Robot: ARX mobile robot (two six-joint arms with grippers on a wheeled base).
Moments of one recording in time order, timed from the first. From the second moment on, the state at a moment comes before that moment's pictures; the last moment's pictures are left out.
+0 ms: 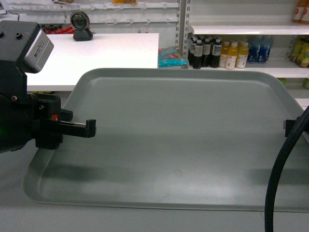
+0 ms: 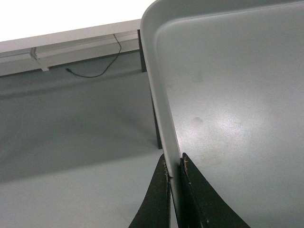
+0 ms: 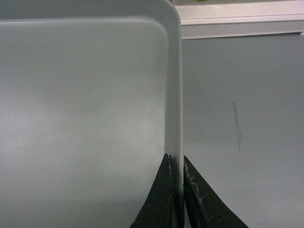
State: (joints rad) left arm -0.32 1.49 0.57 0.45 -0.14 -0.01; right arm 0.21 1.47 0.57 0.39 0.08 0.15
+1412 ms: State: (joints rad) left arm -0.31 1.49 0.57 0.44 -0.14 -0.01; right arm 0.21 1.47 0.57 0.39 0.08 0.15
